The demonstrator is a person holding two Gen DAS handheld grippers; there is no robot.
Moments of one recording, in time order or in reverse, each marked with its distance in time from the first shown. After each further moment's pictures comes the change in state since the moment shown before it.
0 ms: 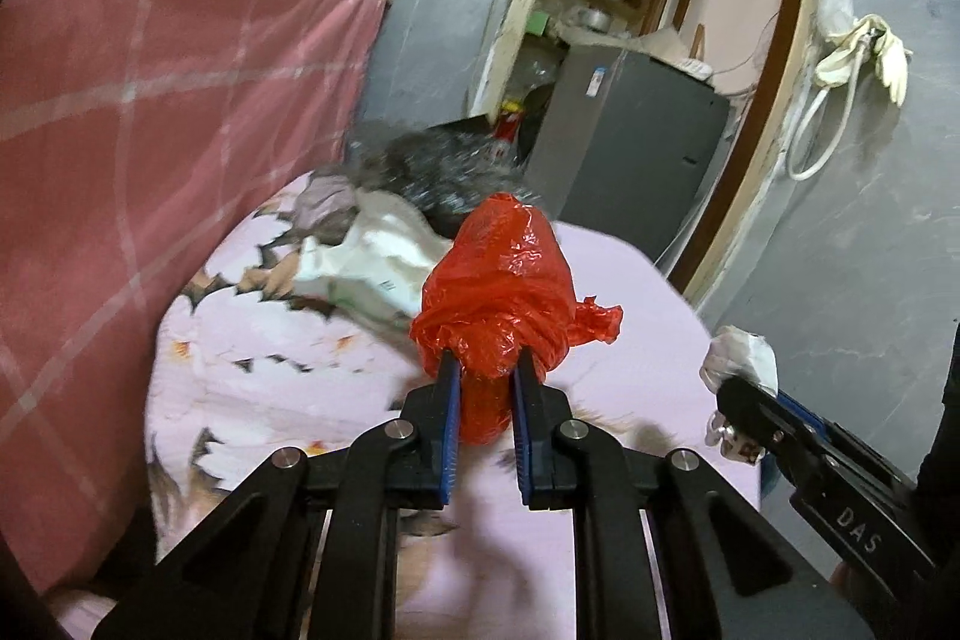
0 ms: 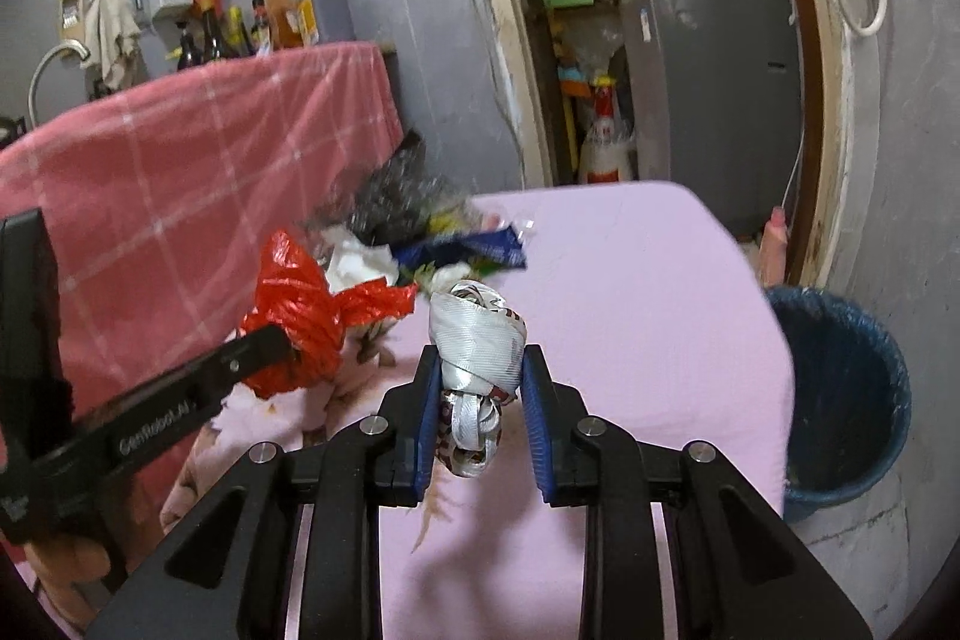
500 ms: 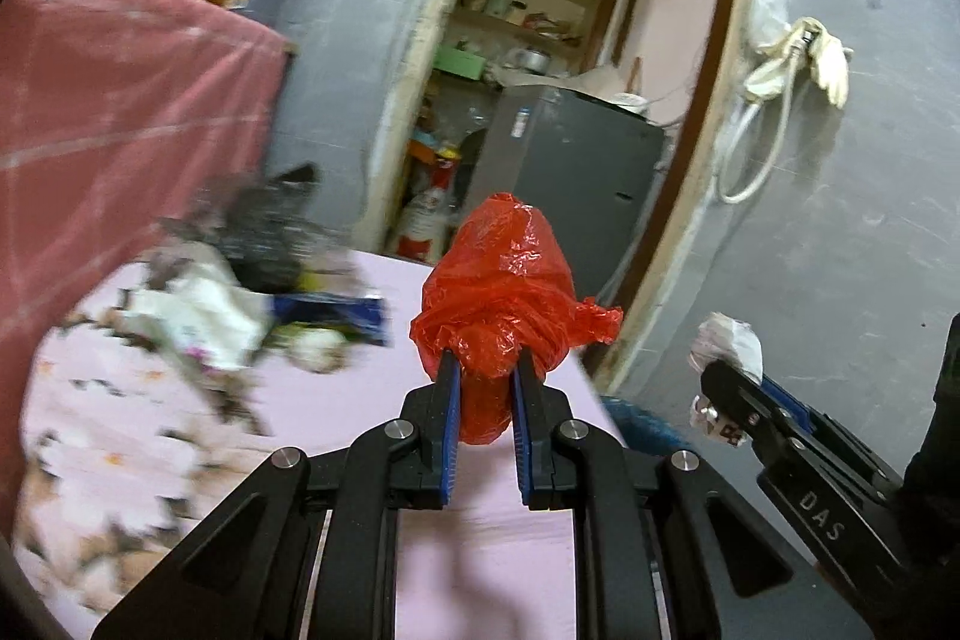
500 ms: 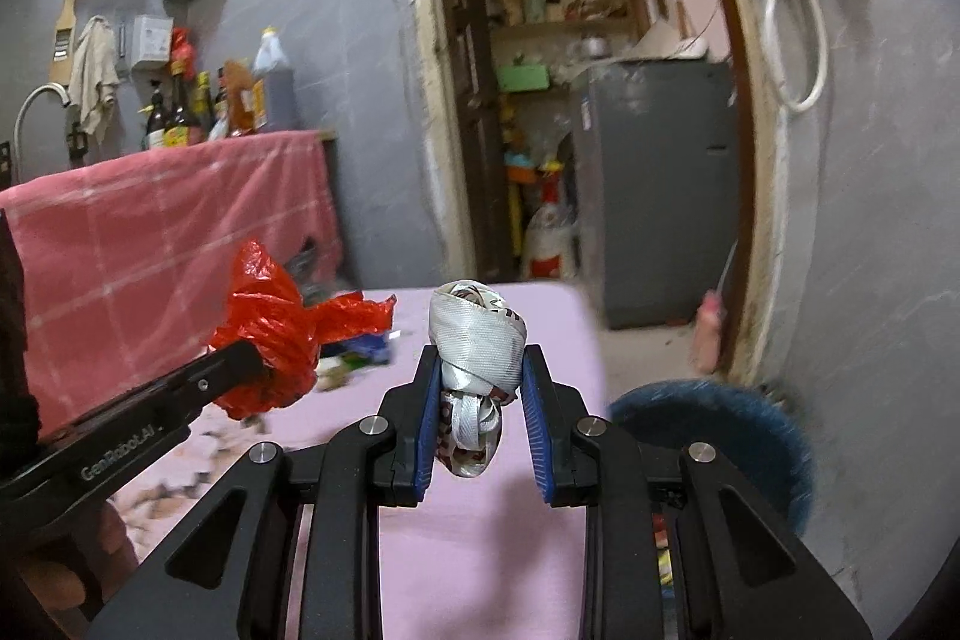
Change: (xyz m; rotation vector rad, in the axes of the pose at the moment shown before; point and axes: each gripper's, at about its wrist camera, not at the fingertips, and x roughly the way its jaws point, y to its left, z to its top) left arm 0.028 -0.111 0.001 0.043 -0.115 -0.114; right arm -0.041 -0.087 0.026 -0.058 -0.200 -0.132
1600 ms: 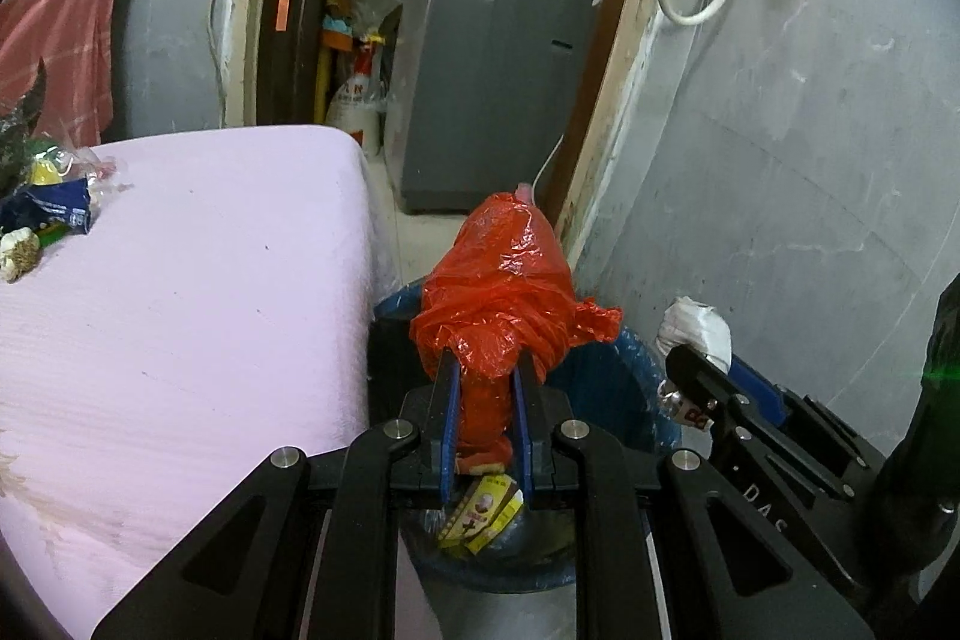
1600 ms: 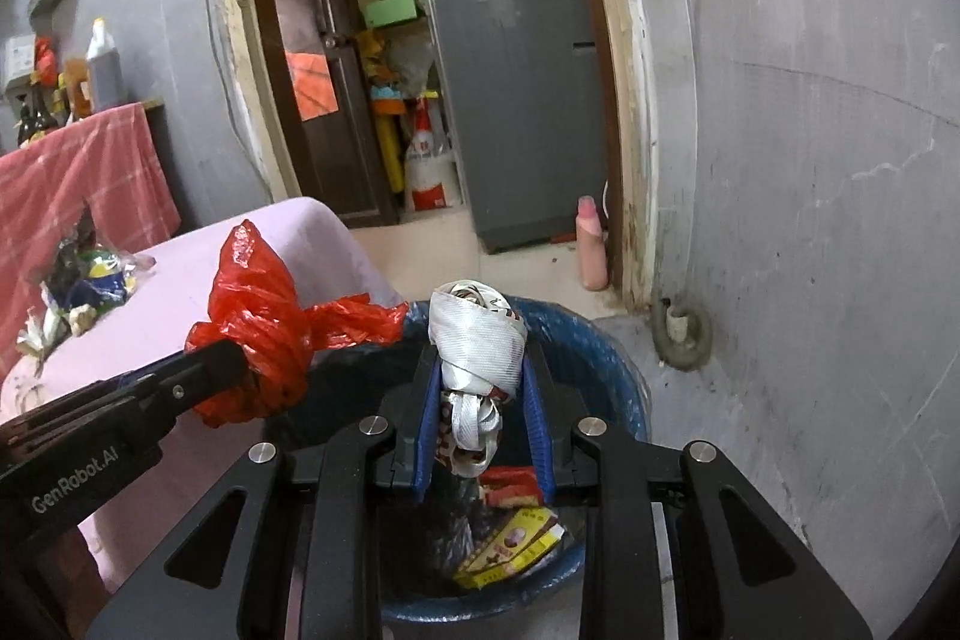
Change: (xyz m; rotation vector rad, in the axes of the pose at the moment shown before) left arm 0.166 -0.125 -0.077 0.142 0.295 -0.022; right arm 0.049 -0.188 -0.067 0.143 0.187 -0.149
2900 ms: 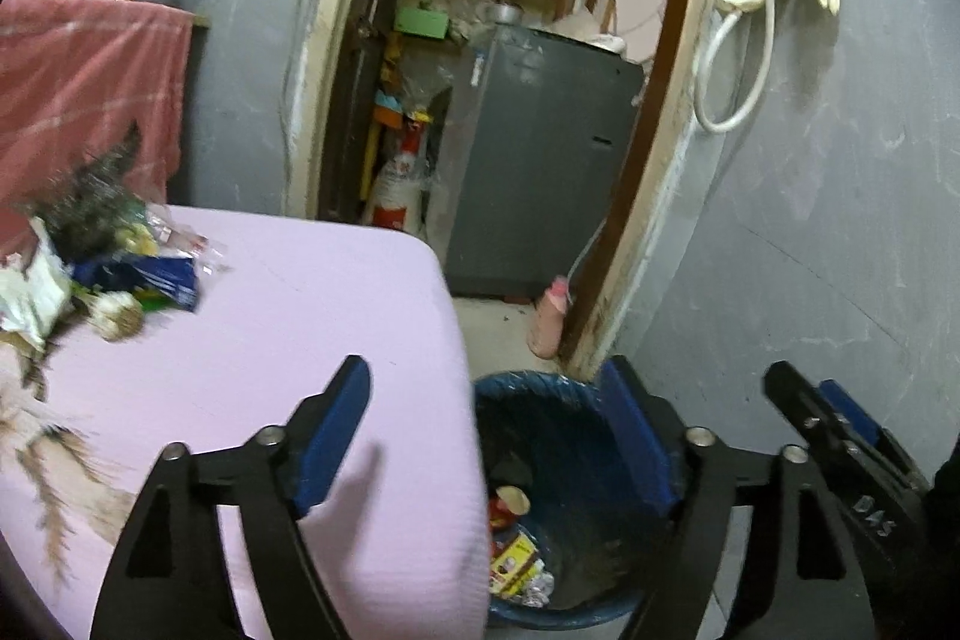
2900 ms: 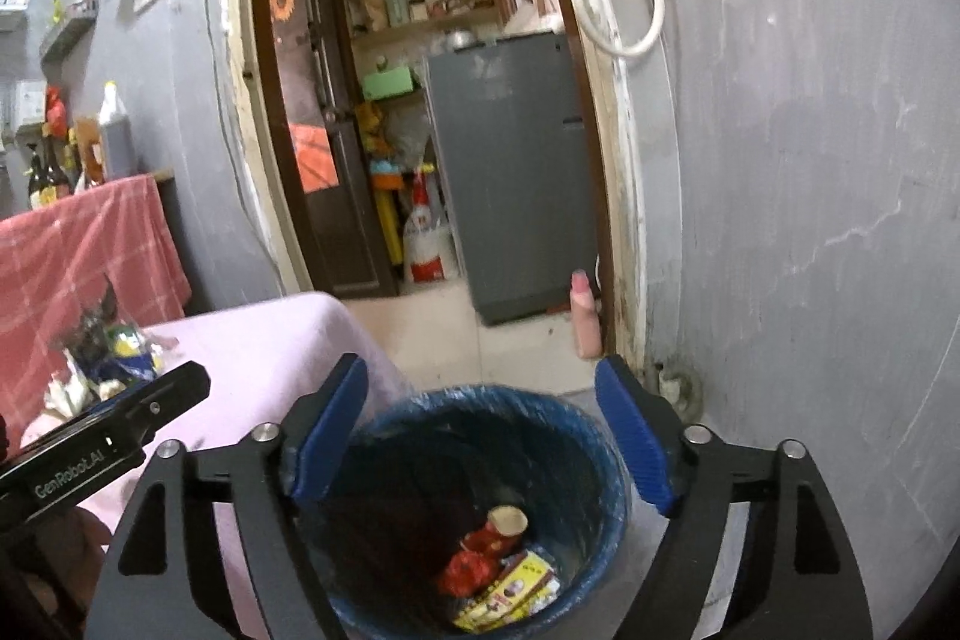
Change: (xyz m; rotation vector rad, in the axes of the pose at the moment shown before) left arm -0.068 0.034 0.024 -0.070 -0.216 0.070; right arm -0.051 0.014 0.037 0.016 -0.201 -0.013
